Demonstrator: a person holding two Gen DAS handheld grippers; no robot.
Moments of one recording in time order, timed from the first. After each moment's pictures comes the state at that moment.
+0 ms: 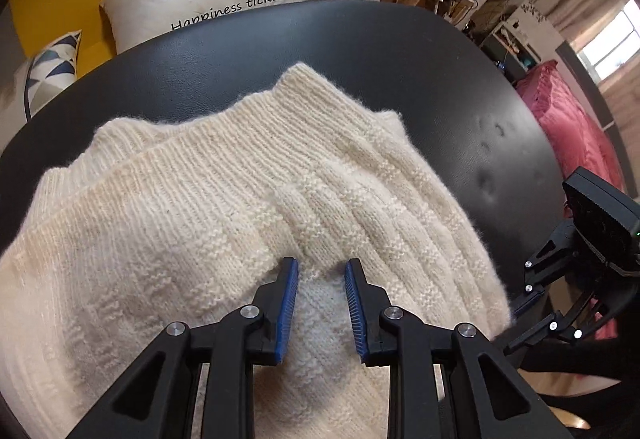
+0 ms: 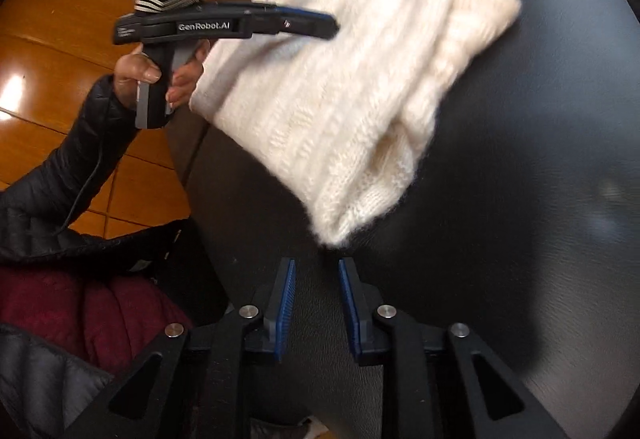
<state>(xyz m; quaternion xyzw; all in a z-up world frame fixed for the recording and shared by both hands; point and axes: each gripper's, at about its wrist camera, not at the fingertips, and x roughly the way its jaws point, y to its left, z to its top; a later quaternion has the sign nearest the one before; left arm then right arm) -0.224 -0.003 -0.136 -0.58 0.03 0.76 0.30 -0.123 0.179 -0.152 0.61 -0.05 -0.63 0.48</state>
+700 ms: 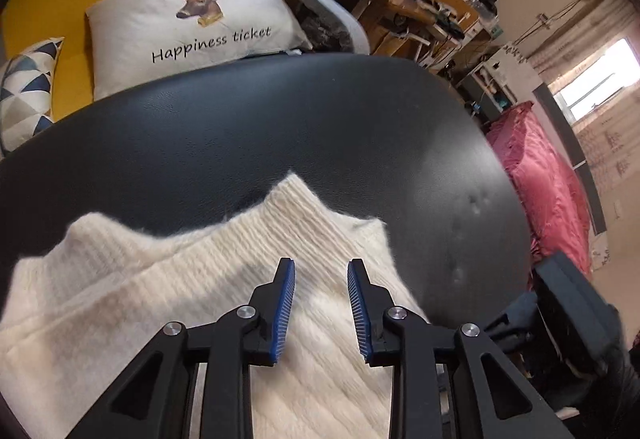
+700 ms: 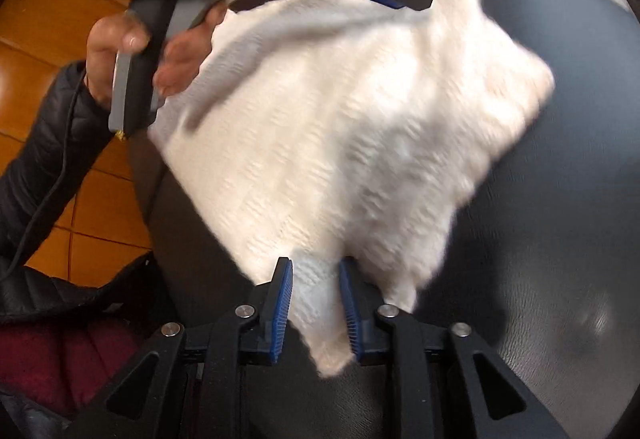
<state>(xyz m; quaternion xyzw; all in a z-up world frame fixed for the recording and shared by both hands) -0.299 0.024 -0.140 -0.57 -0.03 0.75 0.32 -0.155 0.142 -0.156 0.62 -0.02 -0.66 0.43</state>
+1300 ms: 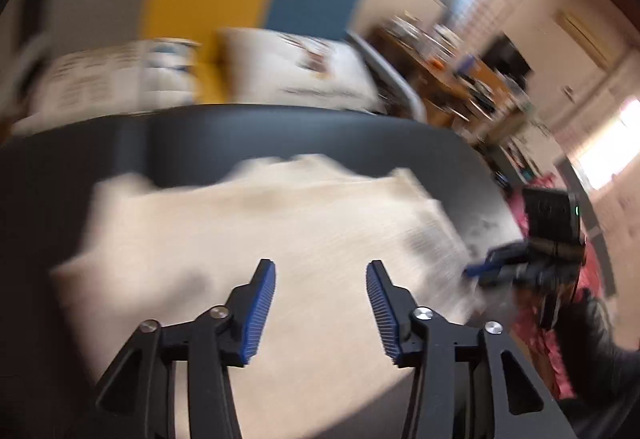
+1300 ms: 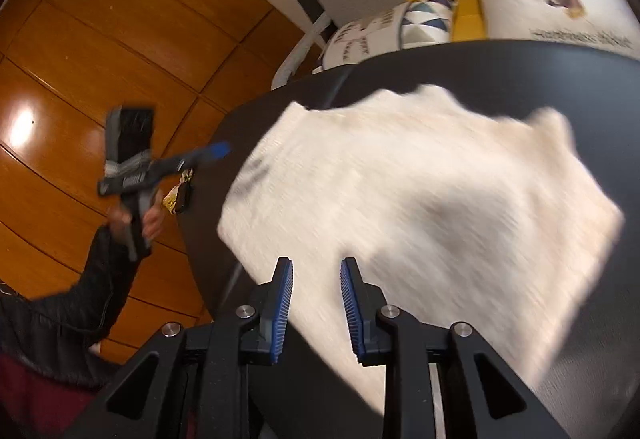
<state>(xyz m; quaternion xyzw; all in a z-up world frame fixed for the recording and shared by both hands) -0.147 -0.261 -0.064 -0.48 -0.12 0.84 0.20 -0.168 0.070 -0.083 0.53 -0.12 -0.69 0.48</state>
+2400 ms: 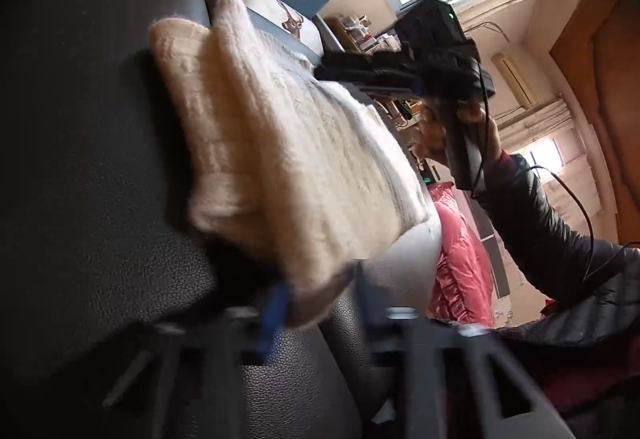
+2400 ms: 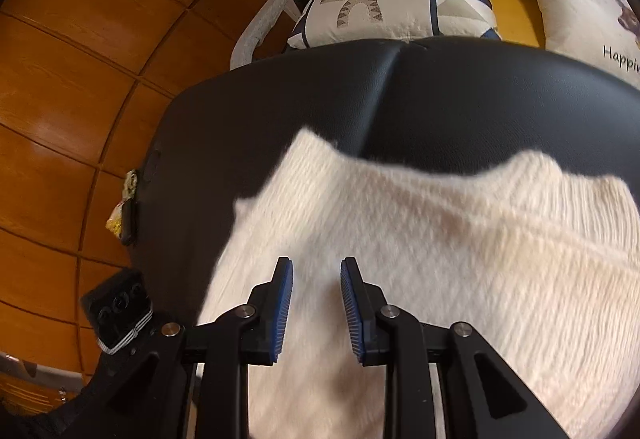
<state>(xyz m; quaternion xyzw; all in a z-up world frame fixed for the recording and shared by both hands) -0.069 -0.352 -0.193 -0.47 -0.27 0.74 0.39 -0.255 -0.169 -0.121 0.59 -0.05 -0.70 0.40</state>
